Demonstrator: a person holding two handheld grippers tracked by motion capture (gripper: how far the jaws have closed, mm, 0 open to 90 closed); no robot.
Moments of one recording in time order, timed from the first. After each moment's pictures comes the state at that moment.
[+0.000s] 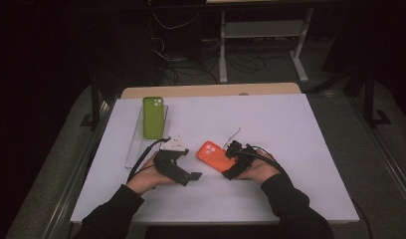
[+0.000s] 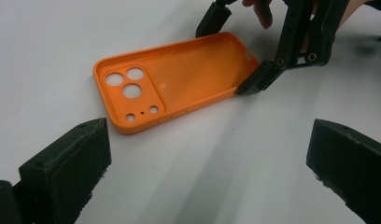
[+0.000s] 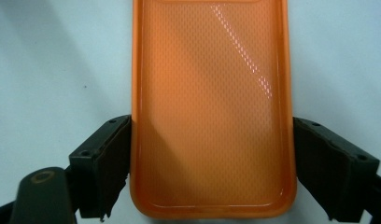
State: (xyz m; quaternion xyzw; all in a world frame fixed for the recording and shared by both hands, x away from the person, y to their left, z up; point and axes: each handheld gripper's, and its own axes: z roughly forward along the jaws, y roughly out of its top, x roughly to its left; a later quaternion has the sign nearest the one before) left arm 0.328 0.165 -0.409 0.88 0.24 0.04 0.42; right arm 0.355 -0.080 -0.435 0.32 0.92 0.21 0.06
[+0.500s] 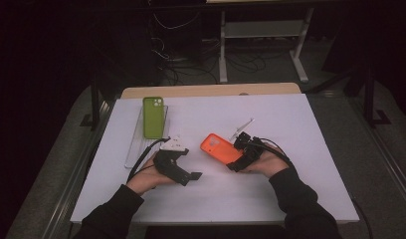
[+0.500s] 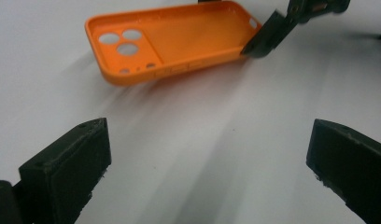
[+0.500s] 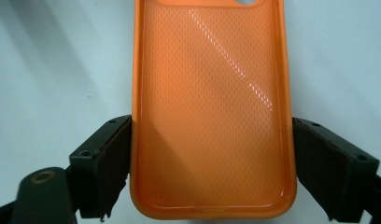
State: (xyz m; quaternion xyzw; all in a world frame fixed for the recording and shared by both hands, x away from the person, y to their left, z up) left arm 0.327 0.165 -0.409 0.87 0.24 0.04 0.43; right arm 0.363 -0.104 -0.409 0.32 0.91 0.24 0.05
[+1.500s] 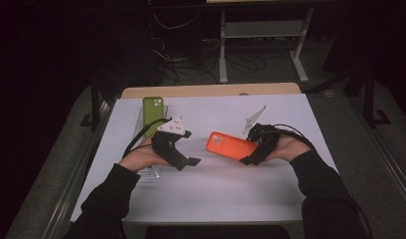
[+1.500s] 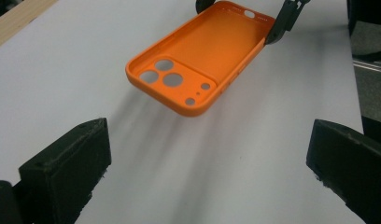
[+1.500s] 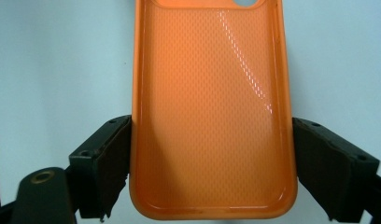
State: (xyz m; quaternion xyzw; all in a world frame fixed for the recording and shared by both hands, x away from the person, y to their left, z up) left arm 0.357 0.162 -0.354 0.89 0.14 0.05 0.42; right arm 0.376 -0.141 -0.369 0.18 0.95 0.26 0.04
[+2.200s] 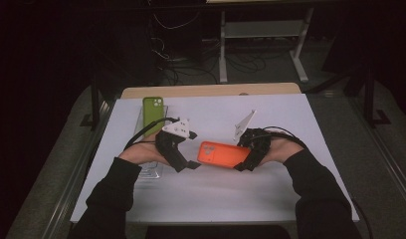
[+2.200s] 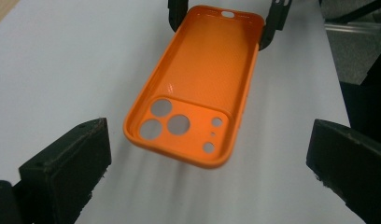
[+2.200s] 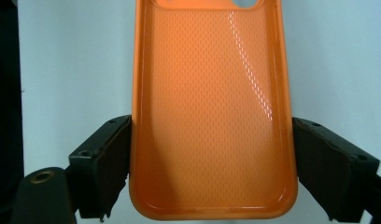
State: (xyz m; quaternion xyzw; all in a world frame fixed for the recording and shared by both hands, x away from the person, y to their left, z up) left arm 0.359 0.151 -0.353 0.92 0.06 0.03 0.40; right arm 0.368 -0.116 -0.369 0.11 0.96 0.25 0.02
